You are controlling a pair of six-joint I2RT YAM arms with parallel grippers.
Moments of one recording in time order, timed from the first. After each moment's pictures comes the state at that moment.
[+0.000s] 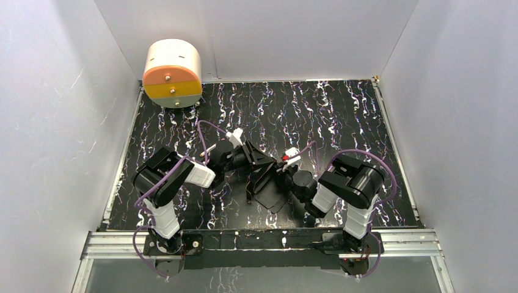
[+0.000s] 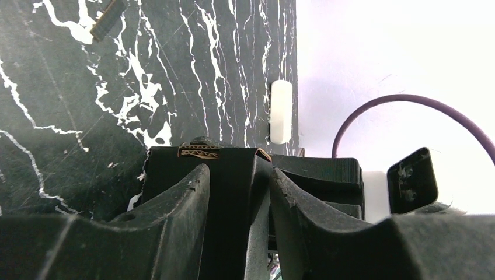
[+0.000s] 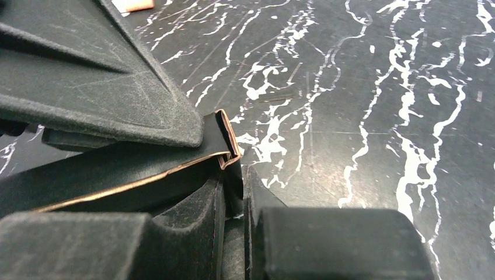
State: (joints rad) left arm -0.64 1.79 0.59 0.88 0.44 -1.16; right arm 0.90 1.82 0.28 1.39 0.28 0.13
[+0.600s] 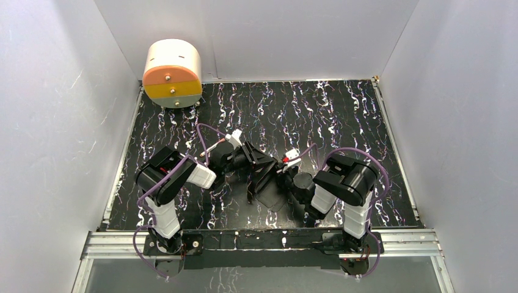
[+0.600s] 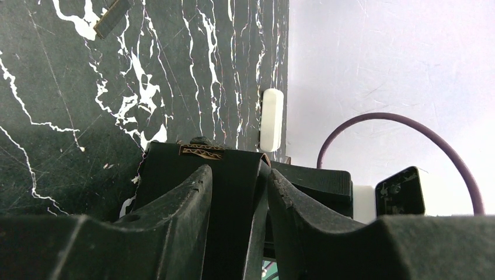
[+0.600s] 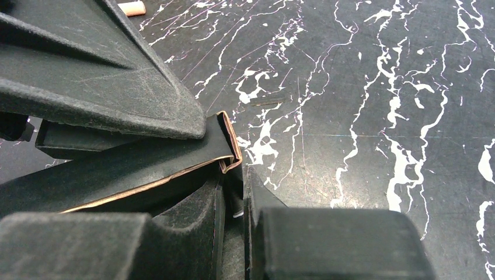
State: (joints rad) left arm -0.65 1.82 0.59 0.93 0.40 -1.25; right arm 0.93 1.89 0.27 1.49 0.36 0.09
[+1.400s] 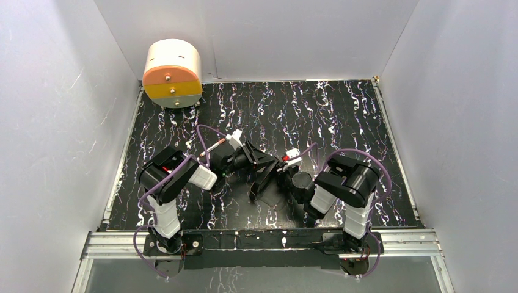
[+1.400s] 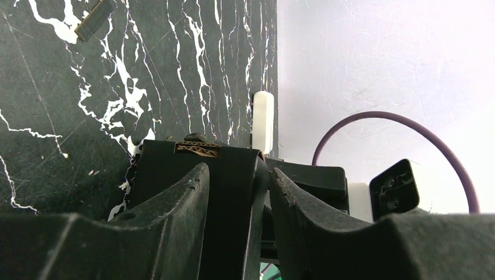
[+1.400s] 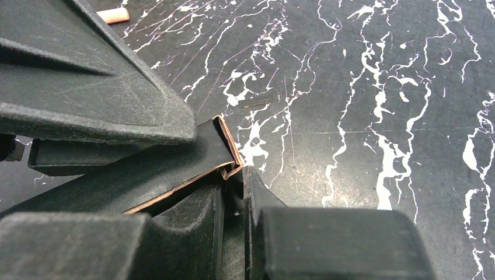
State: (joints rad) left arm -0.67 1.85 0.58 1.02 0.38 -1.28; right arm 0.93 1.87 0.28 1.46 0.43 0.11
